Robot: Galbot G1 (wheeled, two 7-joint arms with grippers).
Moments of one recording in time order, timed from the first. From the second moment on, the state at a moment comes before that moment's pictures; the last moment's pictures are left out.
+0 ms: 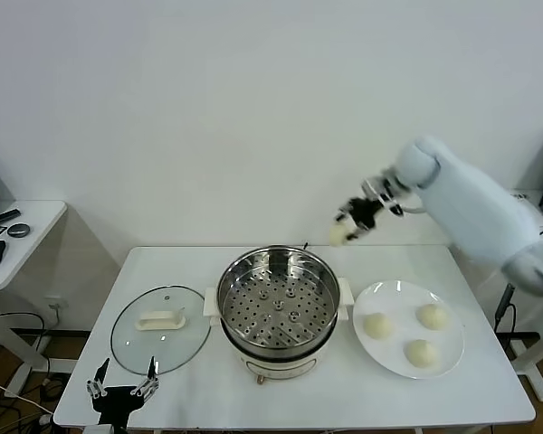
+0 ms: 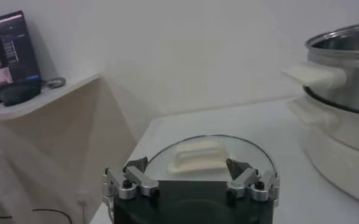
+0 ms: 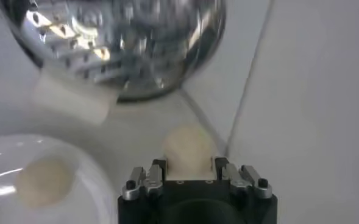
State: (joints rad) left arm 1.78 -1.47 -0.68 -2.13 0.02 0.19 -0.10; right arm 0.35 1.06 -0.71 0.98 -0.02 0.30 -1.32
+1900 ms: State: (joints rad) left arm 1.74 -1.49 -0.67 -2.13 0.02 0.24 -0.11; right arm 0.34 1.39 -0.95 0.87 -0.23 0.70 -1.33
